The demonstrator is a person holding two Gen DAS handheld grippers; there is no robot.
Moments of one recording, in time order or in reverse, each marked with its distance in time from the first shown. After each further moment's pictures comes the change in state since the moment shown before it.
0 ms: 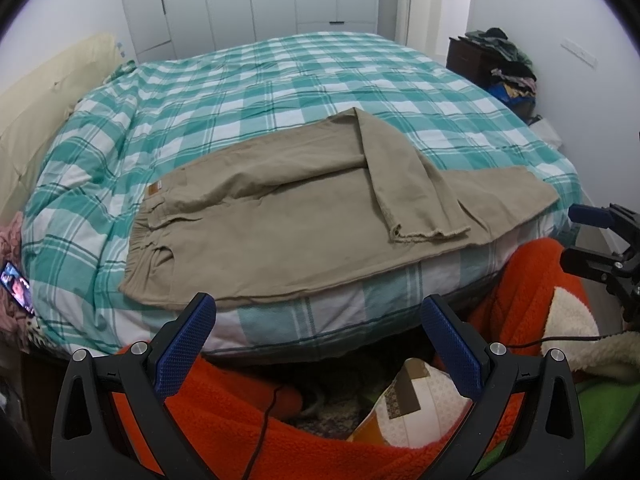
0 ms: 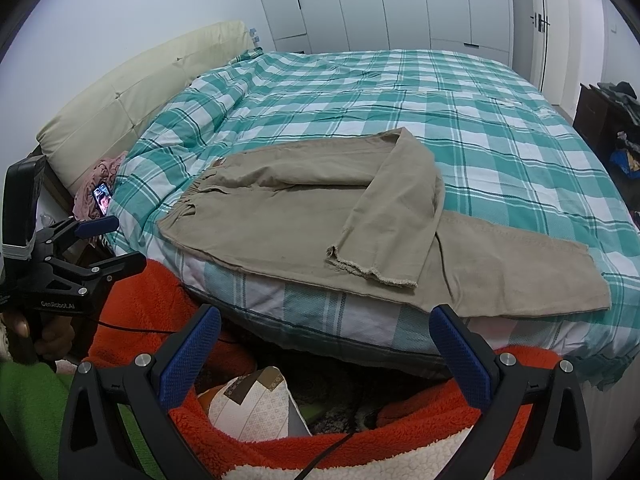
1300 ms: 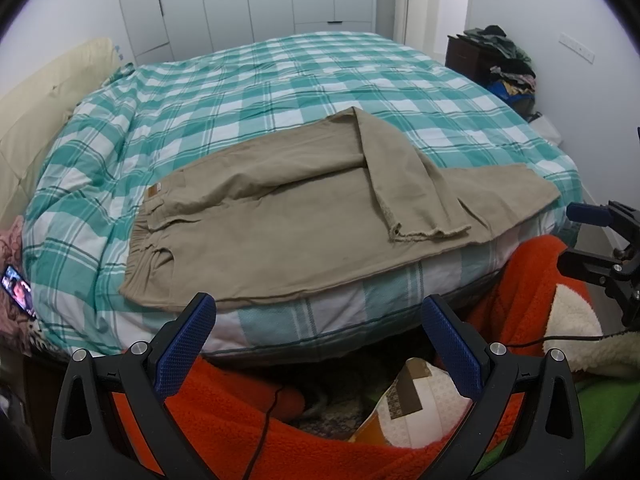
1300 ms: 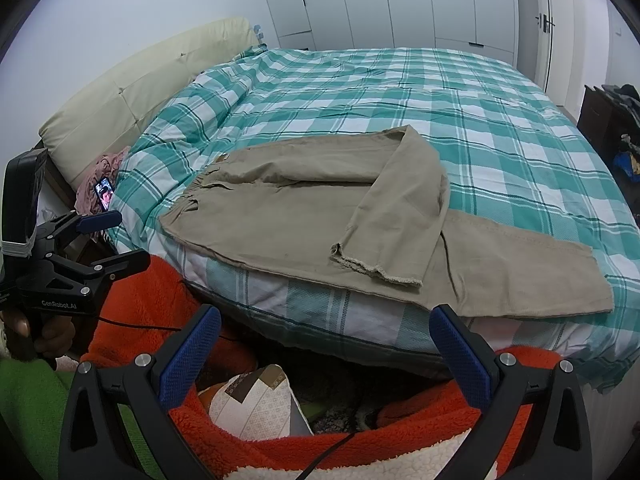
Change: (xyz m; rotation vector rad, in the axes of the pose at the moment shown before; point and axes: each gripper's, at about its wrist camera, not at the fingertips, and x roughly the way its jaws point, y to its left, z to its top) left arm -0.002 0.000 0.003 0.011 -0.001 -0.004; right arm 0.003 0.003 0.000 -0.011 0.008 0.007
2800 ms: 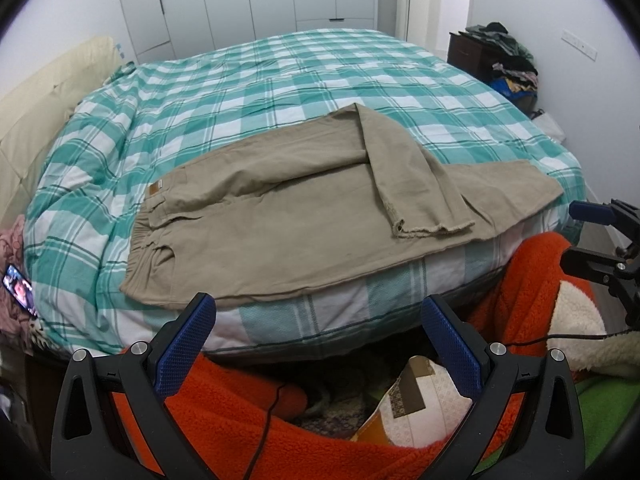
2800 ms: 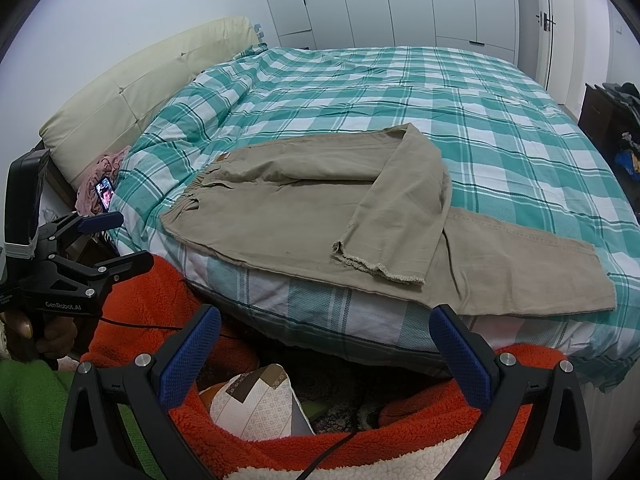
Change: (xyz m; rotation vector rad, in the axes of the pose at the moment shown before) left arm -0.001 0.006 -0.004 0.004 0.000 0.006; right arm 0.001 0.000 0.000 0.002 0.002 0.001
